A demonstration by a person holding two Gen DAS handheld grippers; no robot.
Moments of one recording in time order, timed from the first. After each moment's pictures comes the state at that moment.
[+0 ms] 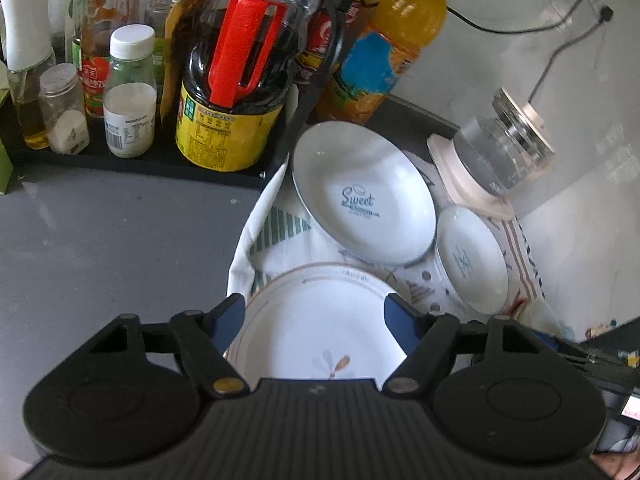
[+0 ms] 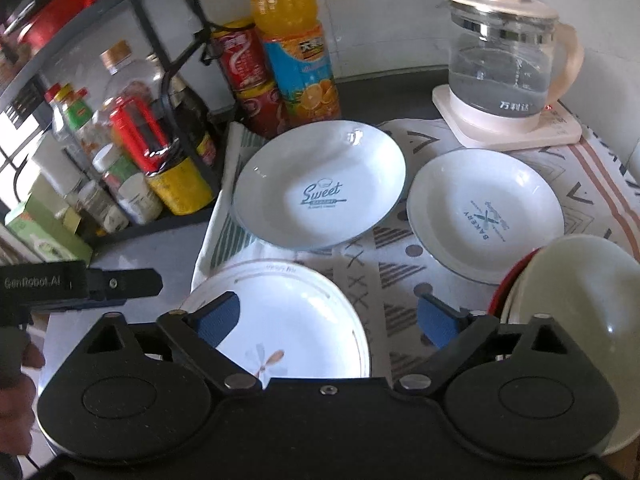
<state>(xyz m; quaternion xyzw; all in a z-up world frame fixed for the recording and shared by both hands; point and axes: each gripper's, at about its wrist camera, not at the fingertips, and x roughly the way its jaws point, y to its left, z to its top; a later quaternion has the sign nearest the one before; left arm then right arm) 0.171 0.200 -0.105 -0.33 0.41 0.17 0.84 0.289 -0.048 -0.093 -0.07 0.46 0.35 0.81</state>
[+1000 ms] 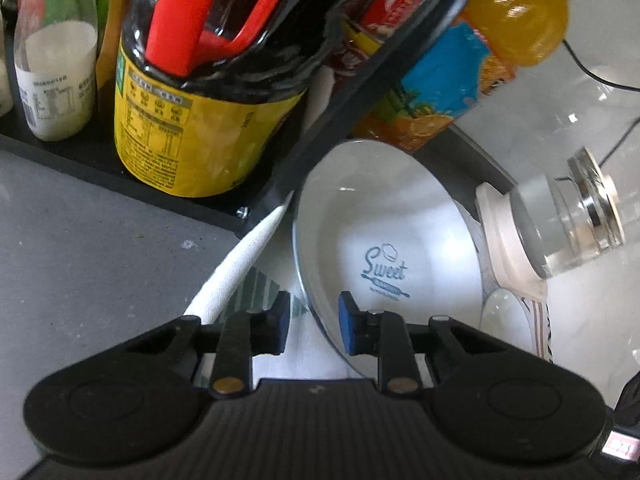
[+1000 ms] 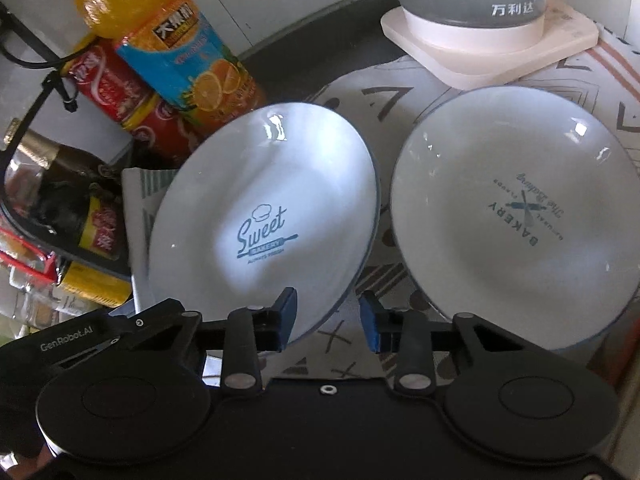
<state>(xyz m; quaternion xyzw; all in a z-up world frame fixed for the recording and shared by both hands) 0.274 0.245 -0.188 -0.41 0.39 0.21 0.80 0.396 0.000 -0.176 0.04 0.56 0.28 0.78</state>
